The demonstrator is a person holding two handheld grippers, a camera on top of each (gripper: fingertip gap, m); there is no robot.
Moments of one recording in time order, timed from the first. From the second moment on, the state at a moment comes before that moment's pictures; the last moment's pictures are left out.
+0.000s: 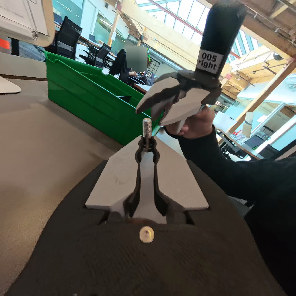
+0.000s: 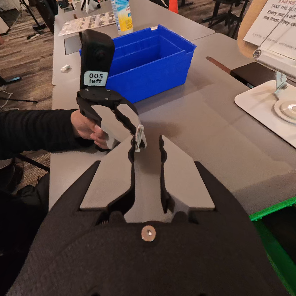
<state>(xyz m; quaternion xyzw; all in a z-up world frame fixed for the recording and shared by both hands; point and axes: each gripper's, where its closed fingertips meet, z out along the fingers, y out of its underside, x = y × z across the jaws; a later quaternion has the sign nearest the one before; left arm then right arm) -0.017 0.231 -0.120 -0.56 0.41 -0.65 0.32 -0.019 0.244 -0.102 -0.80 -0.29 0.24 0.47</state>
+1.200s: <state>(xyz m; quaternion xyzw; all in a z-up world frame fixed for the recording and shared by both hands) -0.014 0.238 -0.127 -0.58 0.43 -0.57 0.38 -0.036 0.255 -0.116 -0.79 -0.26 0.29 0.48</state>
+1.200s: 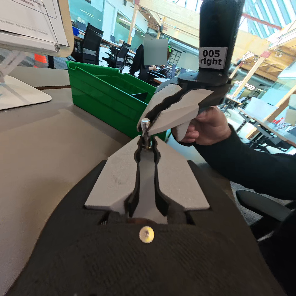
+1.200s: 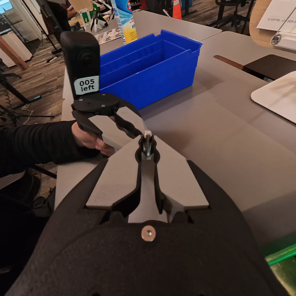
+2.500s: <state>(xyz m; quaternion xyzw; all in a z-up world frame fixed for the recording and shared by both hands) -0.024 0.260 -0.114 -0.58 0.41 -0.53 0.46 0.087 0.276 -0.051 -0.75 -0.12 0.06 0.65</state>
